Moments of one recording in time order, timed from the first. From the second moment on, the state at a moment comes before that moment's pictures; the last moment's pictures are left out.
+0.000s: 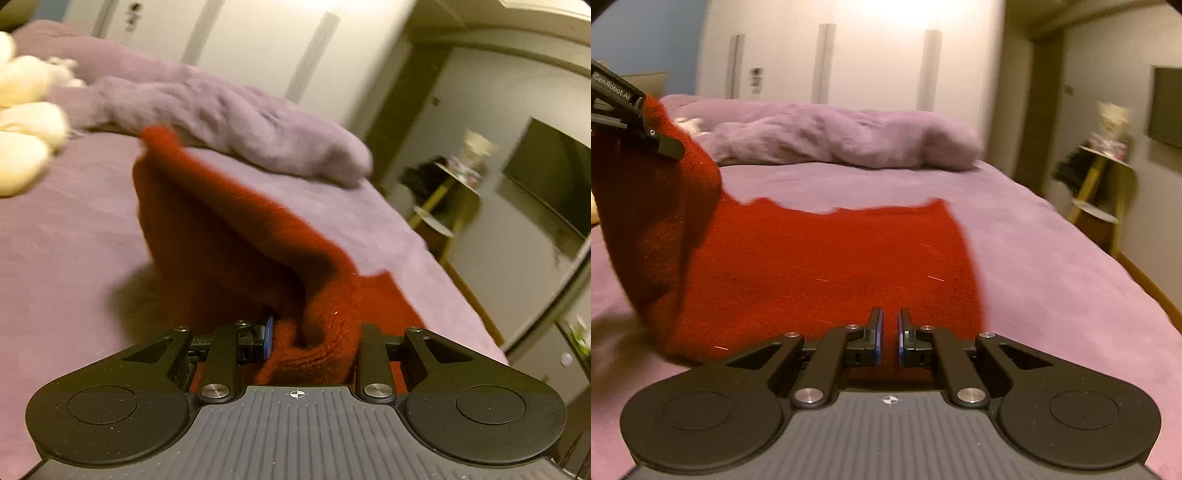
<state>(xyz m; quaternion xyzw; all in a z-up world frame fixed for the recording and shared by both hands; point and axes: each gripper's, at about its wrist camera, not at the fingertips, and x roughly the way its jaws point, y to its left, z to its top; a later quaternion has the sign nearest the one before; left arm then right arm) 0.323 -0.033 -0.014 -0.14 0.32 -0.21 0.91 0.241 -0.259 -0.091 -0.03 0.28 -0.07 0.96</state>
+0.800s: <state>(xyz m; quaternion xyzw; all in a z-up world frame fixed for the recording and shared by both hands) 0.300 0.046 -0.081 -0.27 0.39 -0.15 0.87 0.290 -0.288 -0.030 0.20 0.26 0.05 0.94</state>
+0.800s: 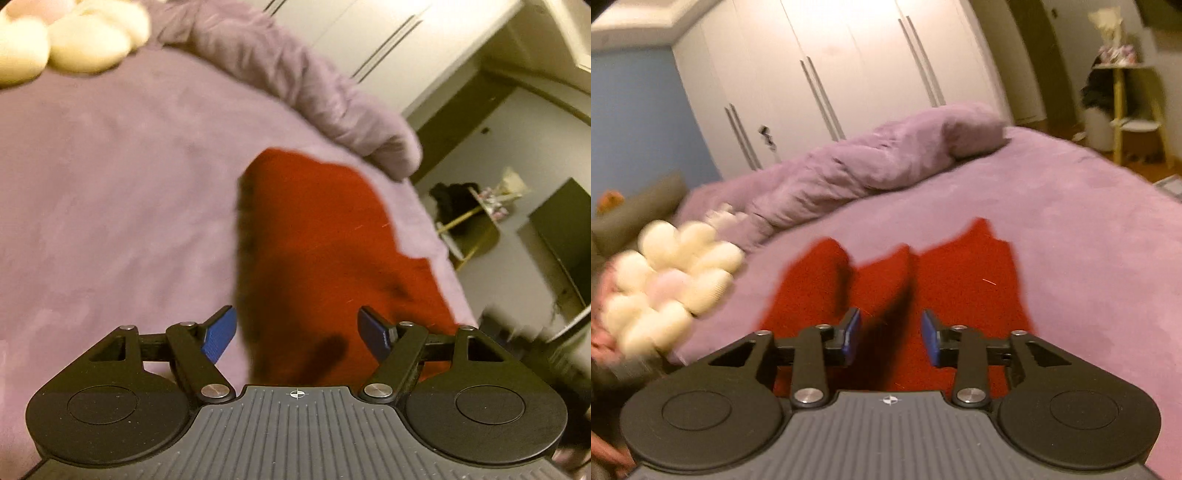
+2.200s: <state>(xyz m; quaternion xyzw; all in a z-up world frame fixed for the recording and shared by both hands) 0.344 -0.013 -0.097 -0.21 0.42 -0.15 0.87 0.383 -0.273 -0.087 0.21 0.37 0.13 0.90</state>
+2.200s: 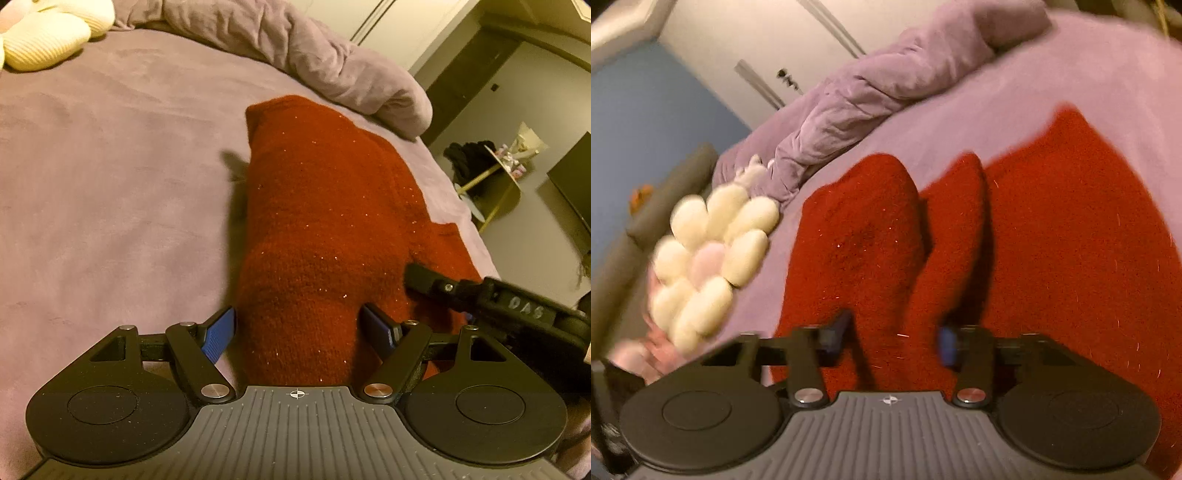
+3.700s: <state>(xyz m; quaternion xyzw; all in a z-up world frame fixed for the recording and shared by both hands) 0.285 -0.030 -0.063 -0.12 0.44 -0.14 0.88 0.342 -0.253 -0.046 0.02 0.27 0.06 0.96</state>
